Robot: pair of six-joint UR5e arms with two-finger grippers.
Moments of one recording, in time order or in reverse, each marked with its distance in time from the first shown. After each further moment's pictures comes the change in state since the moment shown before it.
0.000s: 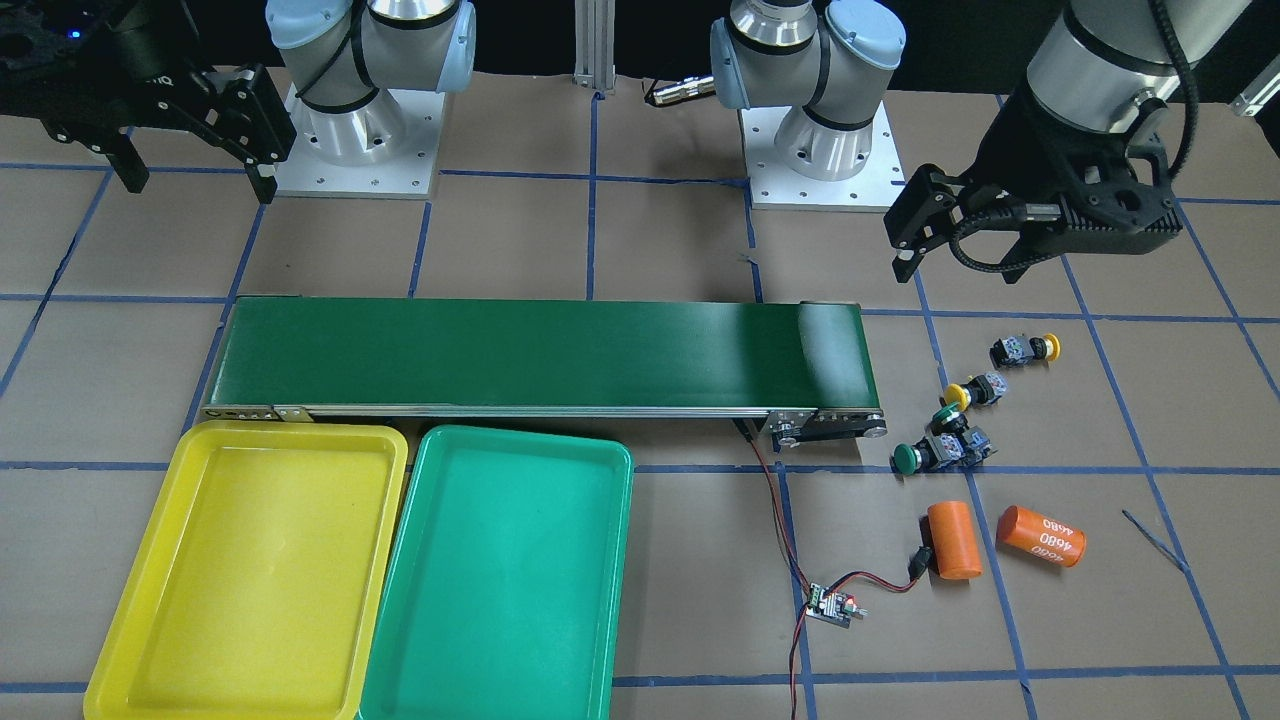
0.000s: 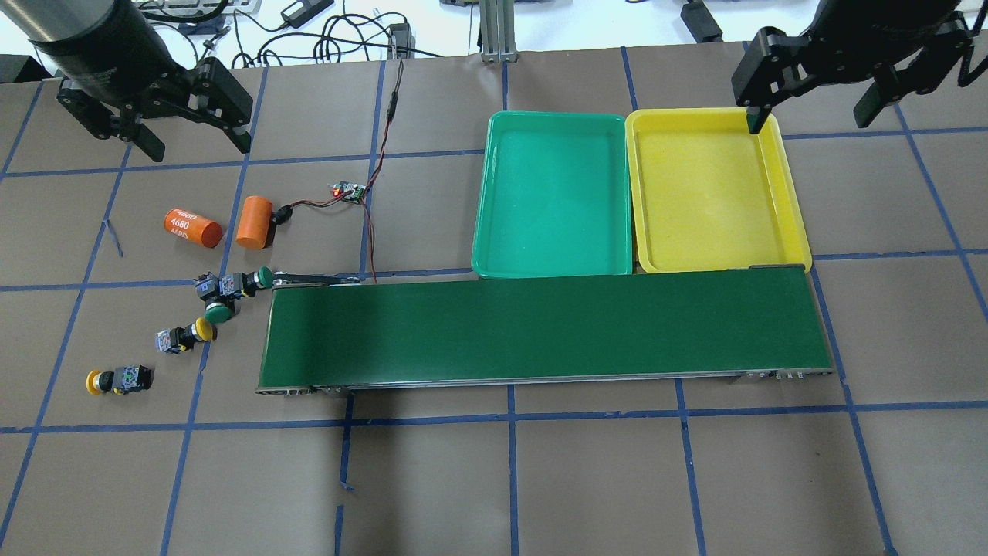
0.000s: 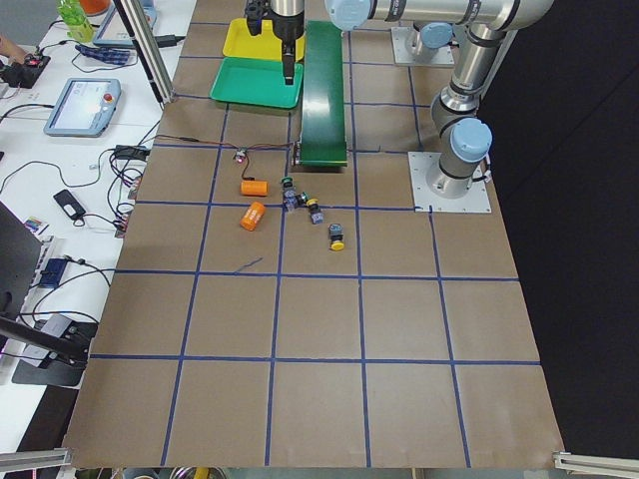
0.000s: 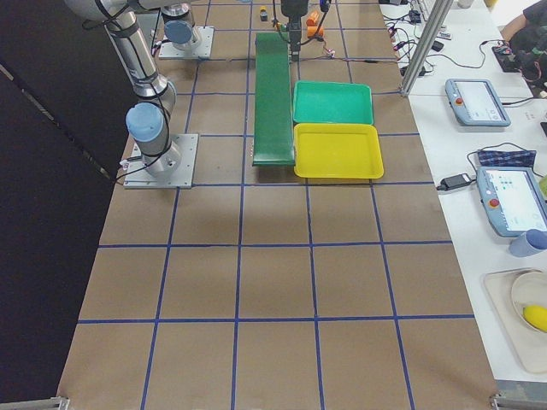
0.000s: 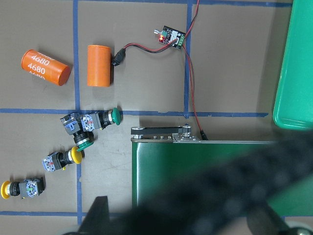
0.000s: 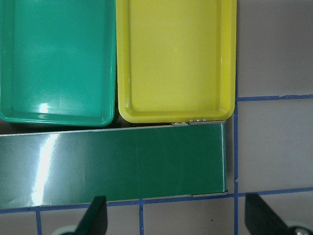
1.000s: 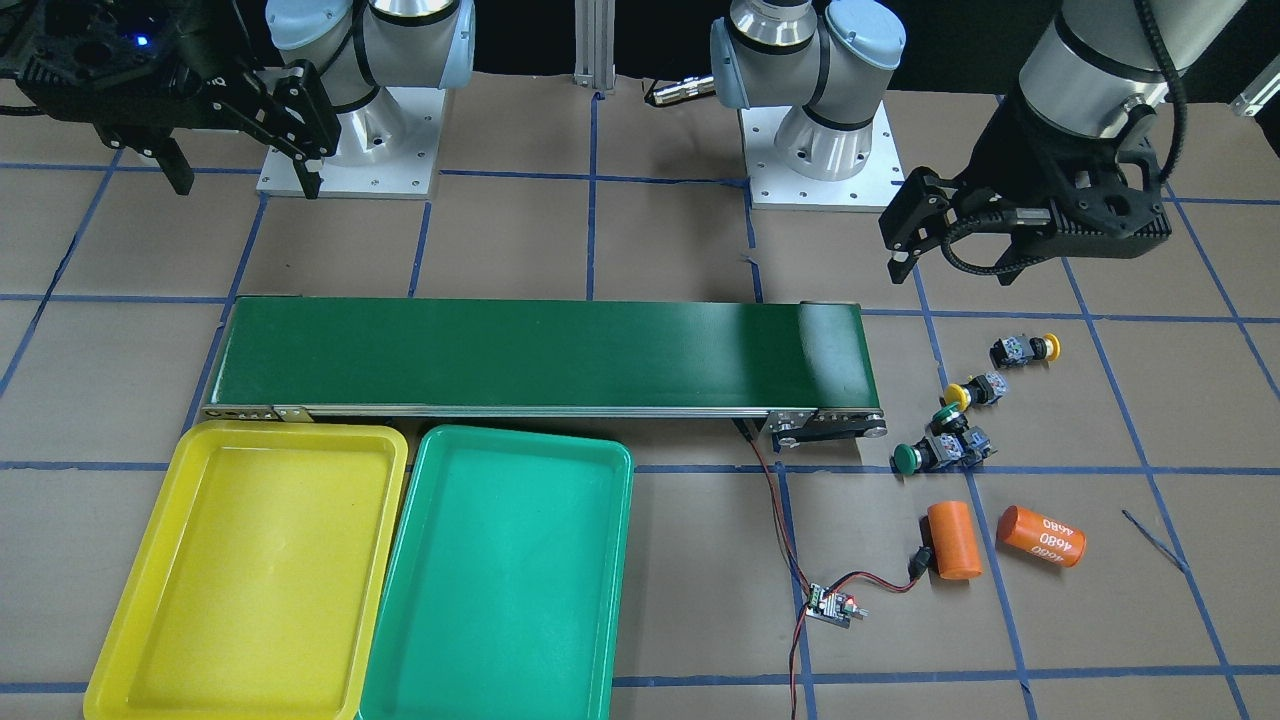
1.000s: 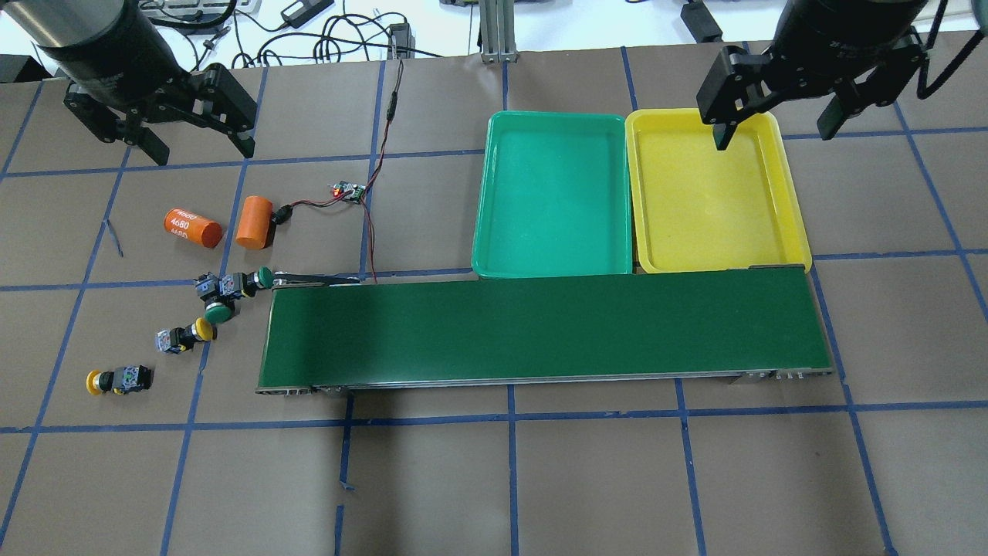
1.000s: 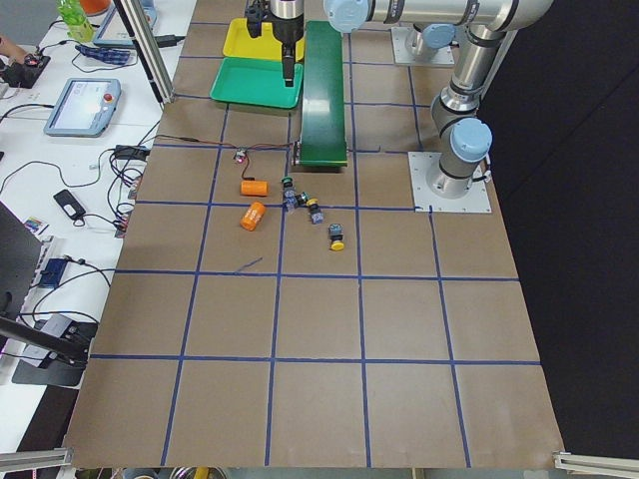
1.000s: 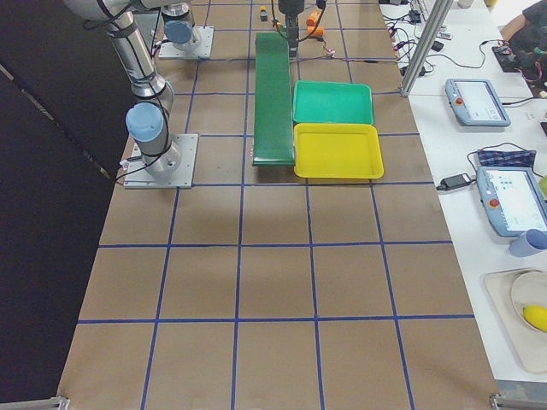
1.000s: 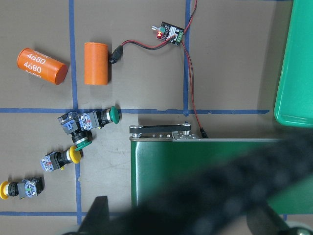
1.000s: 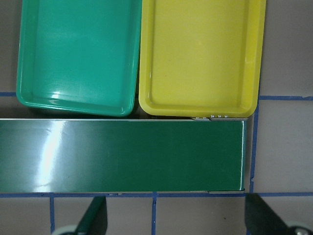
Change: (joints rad) left arm 0.010 -0.016 -0.011 0.010 0.004 0.052; right arm 0.050 0.001 0.013 0.007 0.035 -0.002
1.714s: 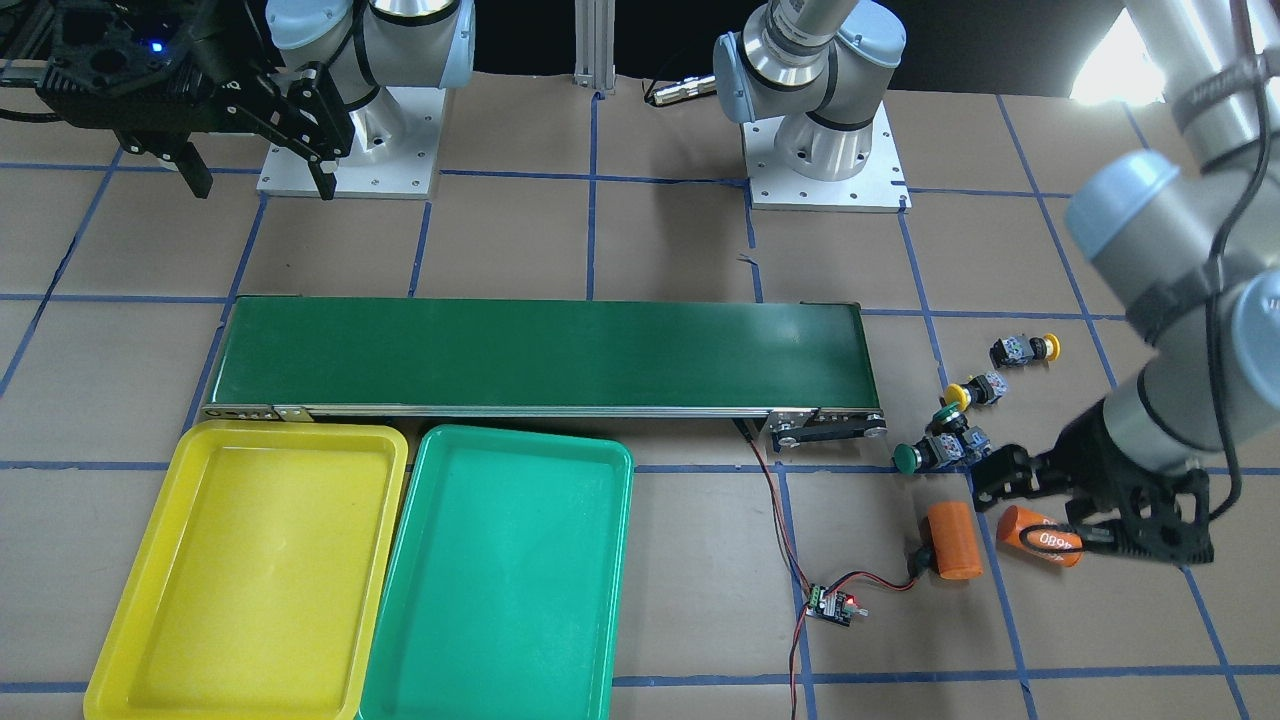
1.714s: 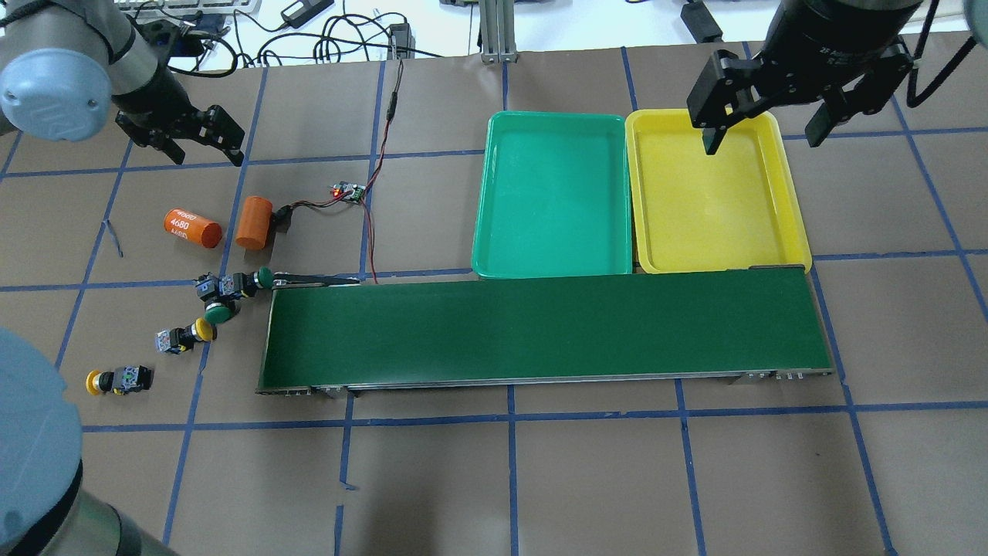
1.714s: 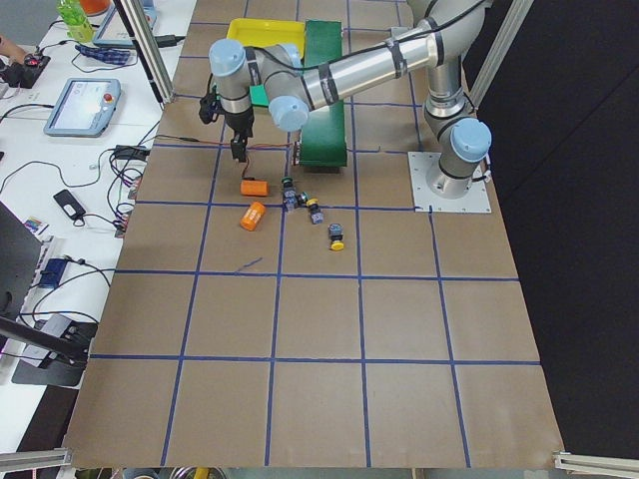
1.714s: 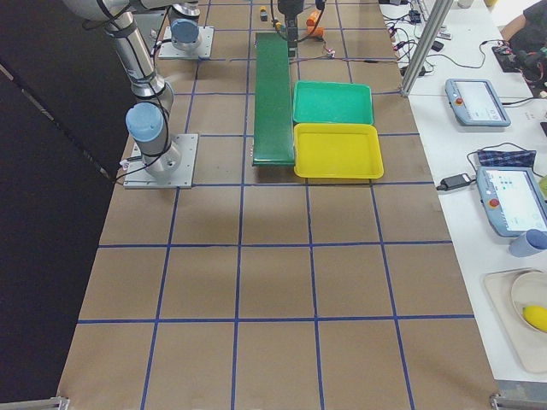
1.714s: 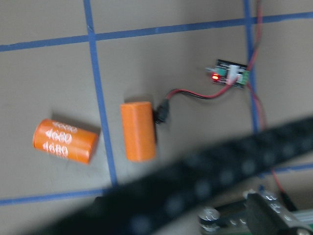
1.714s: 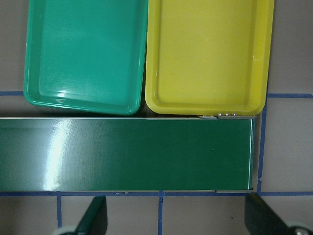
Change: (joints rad) left arm 0.164 -0.392 -0.012 0.416 -0.010 0.279; right arm 0.001 0.000 0.005 -0.001 0.015 0.007
